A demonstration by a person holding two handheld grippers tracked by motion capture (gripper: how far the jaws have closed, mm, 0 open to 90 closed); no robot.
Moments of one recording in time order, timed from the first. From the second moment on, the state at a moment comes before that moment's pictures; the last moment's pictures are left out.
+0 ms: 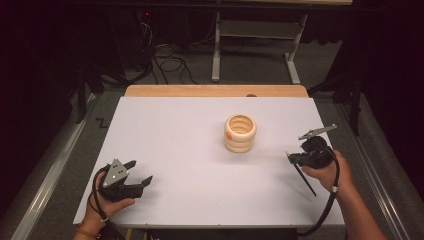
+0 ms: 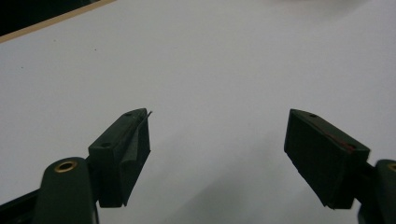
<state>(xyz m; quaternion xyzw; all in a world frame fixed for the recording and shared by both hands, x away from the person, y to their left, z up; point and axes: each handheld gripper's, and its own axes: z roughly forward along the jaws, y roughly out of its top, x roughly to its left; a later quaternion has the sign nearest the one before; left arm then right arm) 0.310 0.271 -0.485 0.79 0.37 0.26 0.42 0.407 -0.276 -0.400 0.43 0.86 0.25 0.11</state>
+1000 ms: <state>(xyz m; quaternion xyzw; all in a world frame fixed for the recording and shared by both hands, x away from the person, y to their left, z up) 0.310 0.270 -0.486 0.79 0.37 0.26 0.42 0.397 -0.266 -0.348 0.39 0.81 0.38 0.21</state>
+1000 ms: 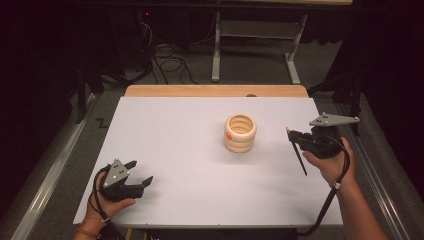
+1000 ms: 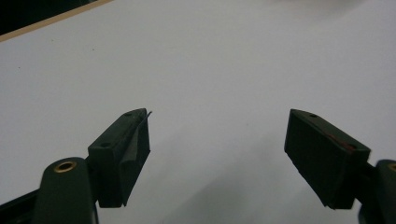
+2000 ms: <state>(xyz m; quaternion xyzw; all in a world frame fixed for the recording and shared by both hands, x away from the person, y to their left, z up) 0.310 0.269 -0.486 0.79 0.37 0.26 0.42 0.398 -0.243 -0.331 0.35 0.76 0.48 0.26</state>
